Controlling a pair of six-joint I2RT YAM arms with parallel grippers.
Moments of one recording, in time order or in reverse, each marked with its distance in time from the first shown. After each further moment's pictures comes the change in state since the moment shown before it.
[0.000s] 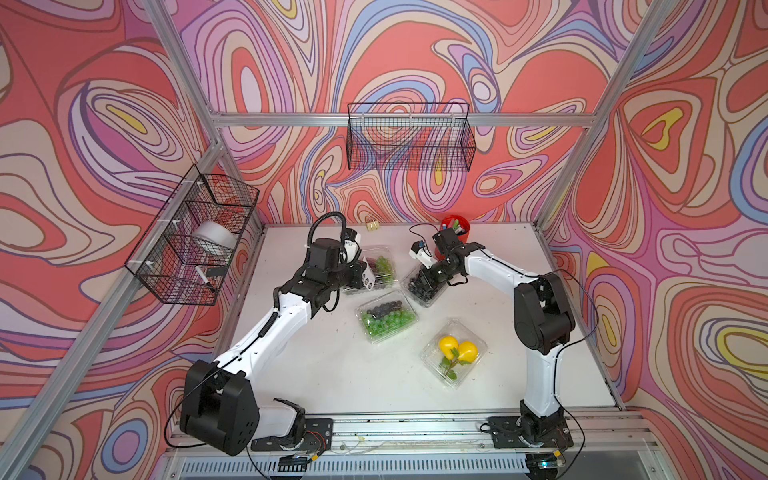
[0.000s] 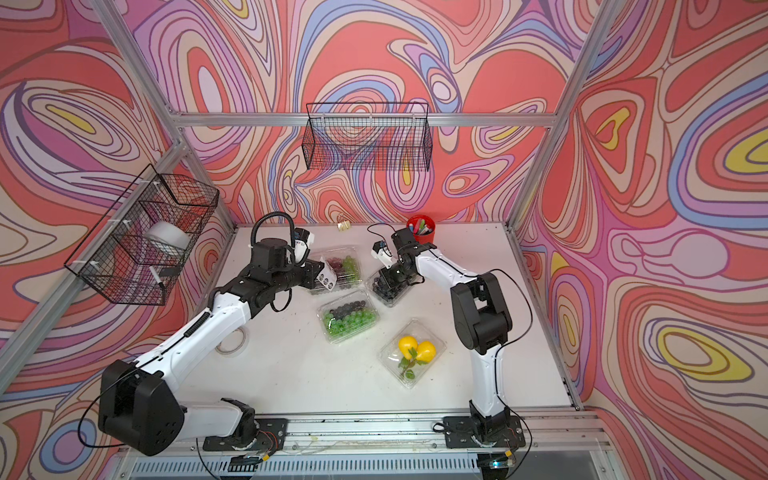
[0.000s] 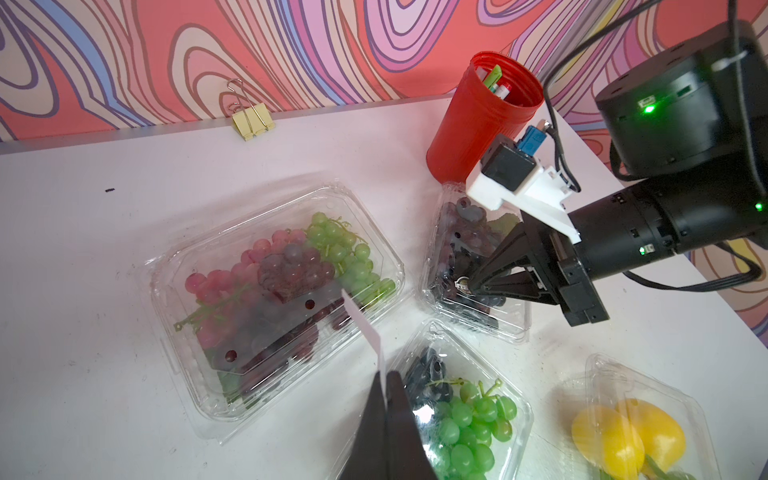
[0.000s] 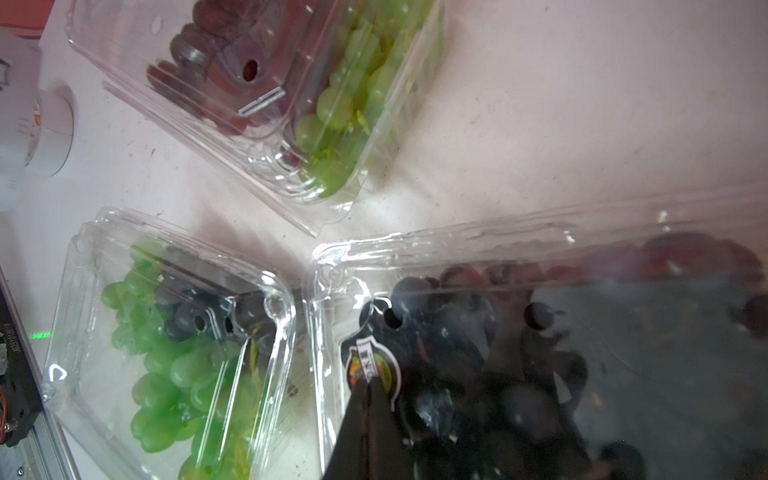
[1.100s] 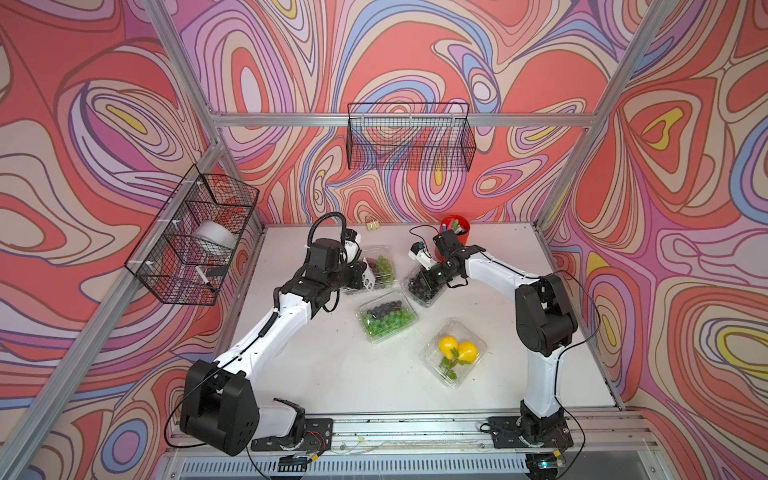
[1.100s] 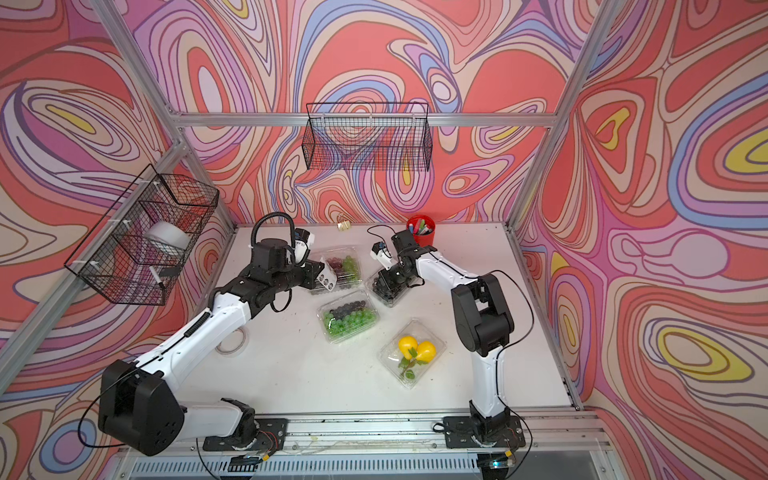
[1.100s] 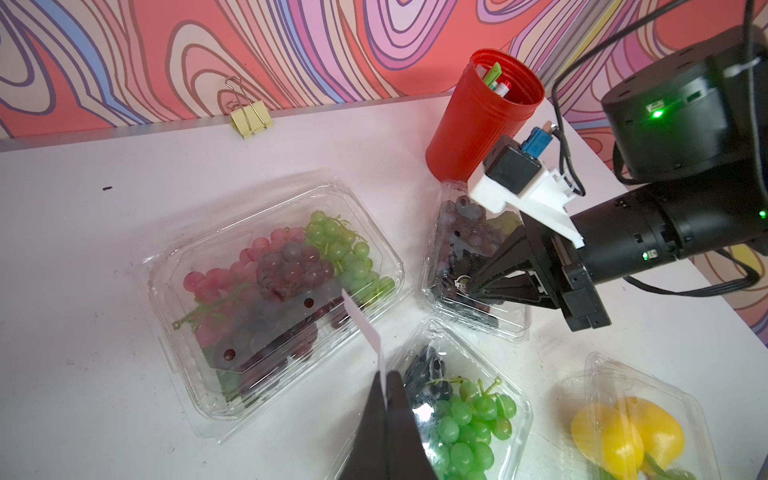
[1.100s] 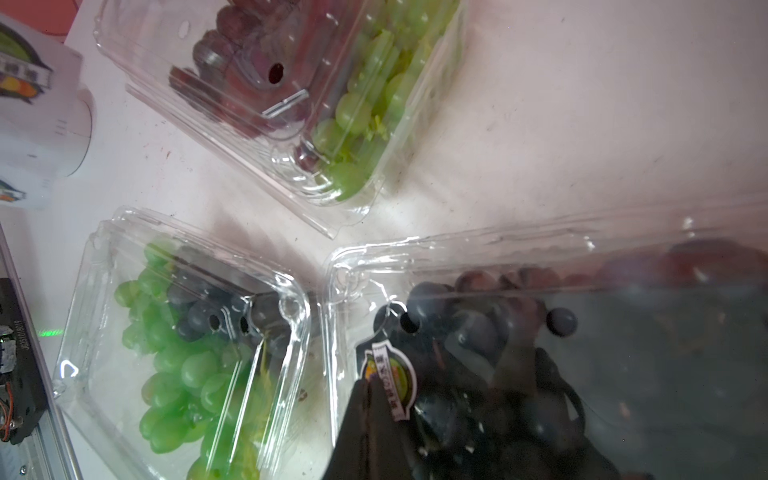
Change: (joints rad) left arm 0.000 0.000 -0.004 0.000 0.002 0.000; right arm 0.007 -0.014 -0.037 0.049 -0.027 0.007
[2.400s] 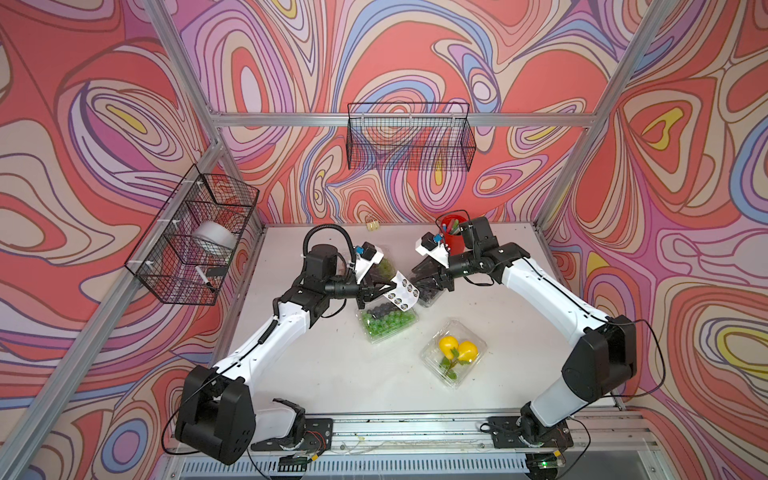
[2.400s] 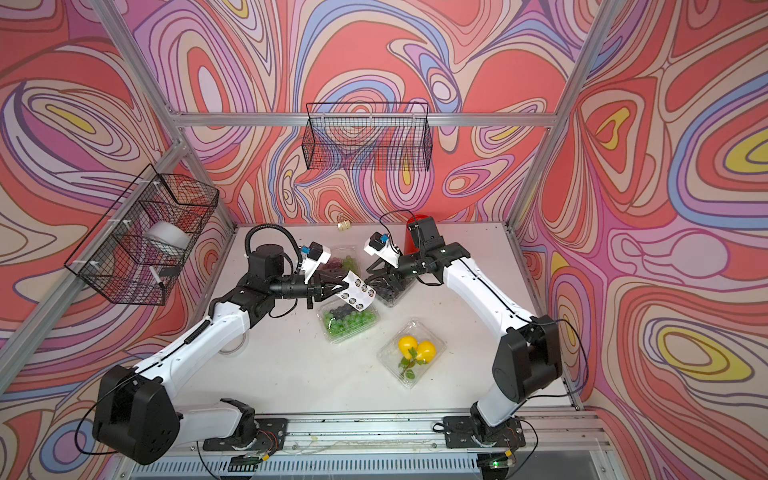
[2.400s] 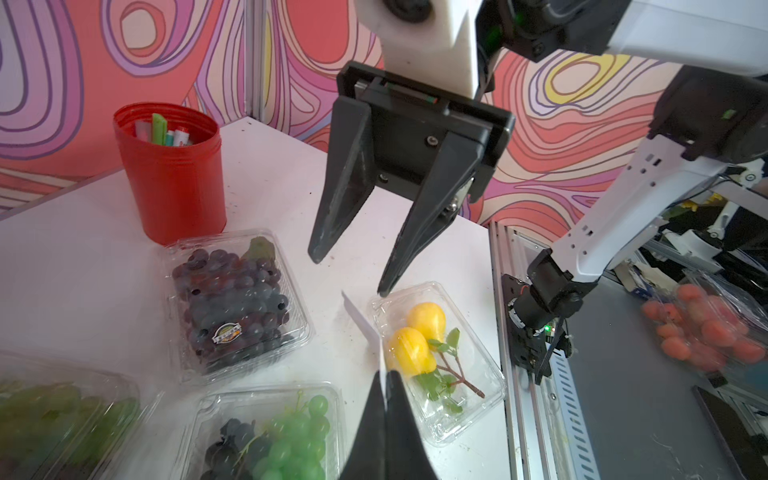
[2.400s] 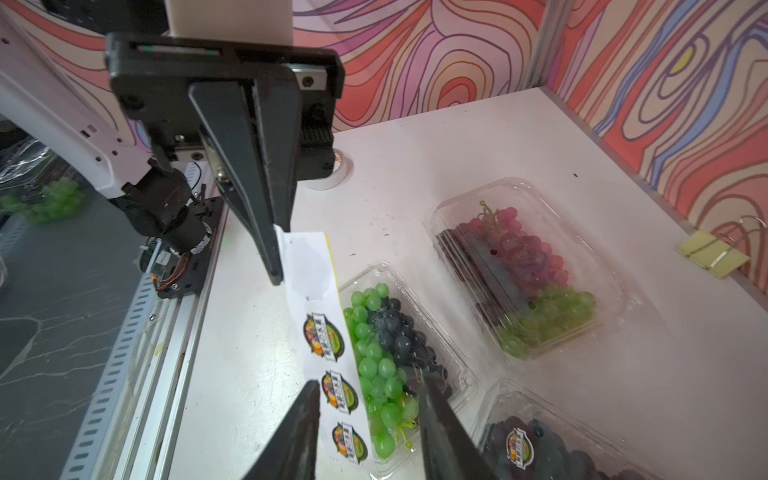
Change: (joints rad) left arm 0.000 -0.044 -0.108 0.212 0.784 0.209; right arm 0.000 -0.388 -0.069 -0.075 -0.443 -0.494
